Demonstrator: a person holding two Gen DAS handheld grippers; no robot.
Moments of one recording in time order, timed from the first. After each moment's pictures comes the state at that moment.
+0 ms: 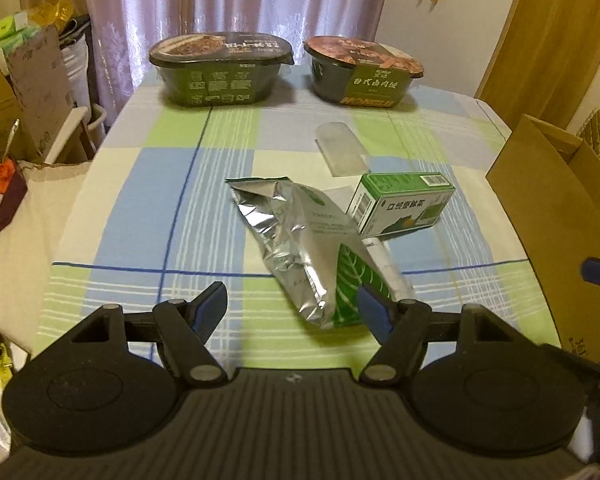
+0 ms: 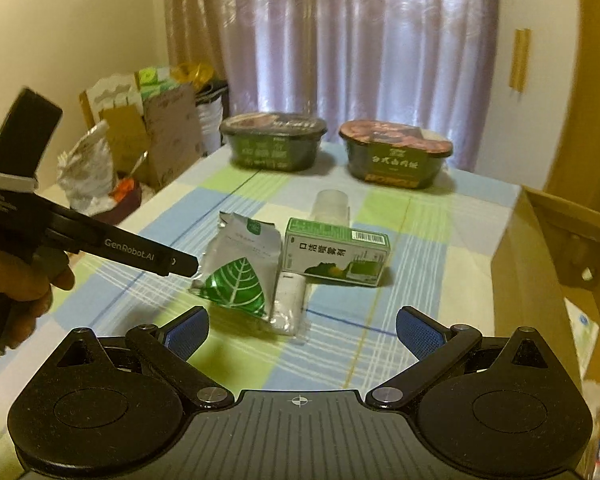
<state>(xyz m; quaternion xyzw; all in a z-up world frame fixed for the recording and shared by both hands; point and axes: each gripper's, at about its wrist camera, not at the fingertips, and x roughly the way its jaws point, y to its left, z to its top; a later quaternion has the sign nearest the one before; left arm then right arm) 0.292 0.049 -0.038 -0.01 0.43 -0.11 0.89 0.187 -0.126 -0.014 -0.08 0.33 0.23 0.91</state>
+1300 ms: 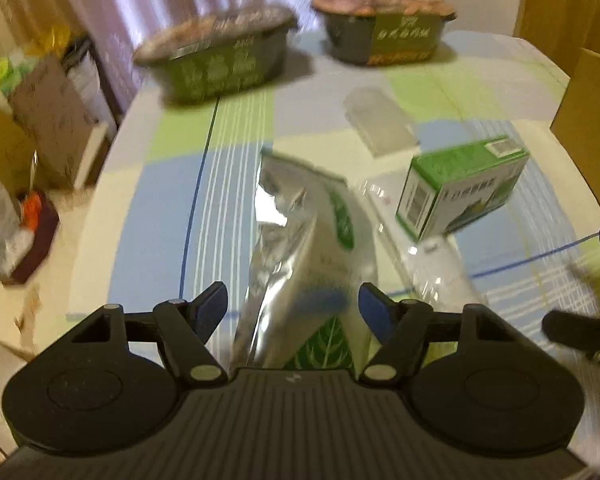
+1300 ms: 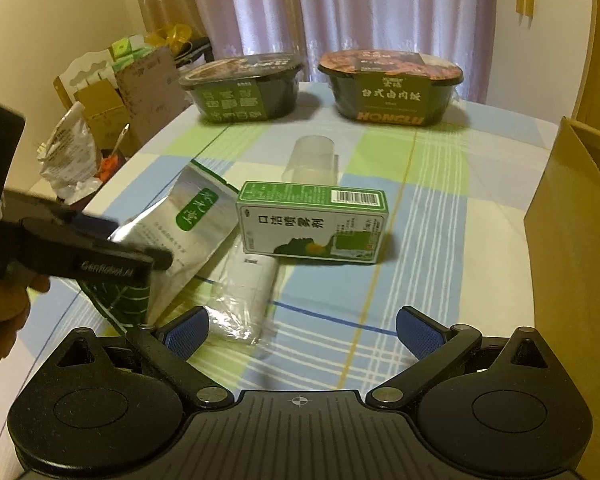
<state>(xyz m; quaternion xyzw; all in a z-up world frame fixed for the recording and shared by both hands) 0.348 0.013 -0.072 0.12 0.46 -0.07 0.88 0.265 -0.134 -0.061 -0.03 0.42 0.23 0.88</state>
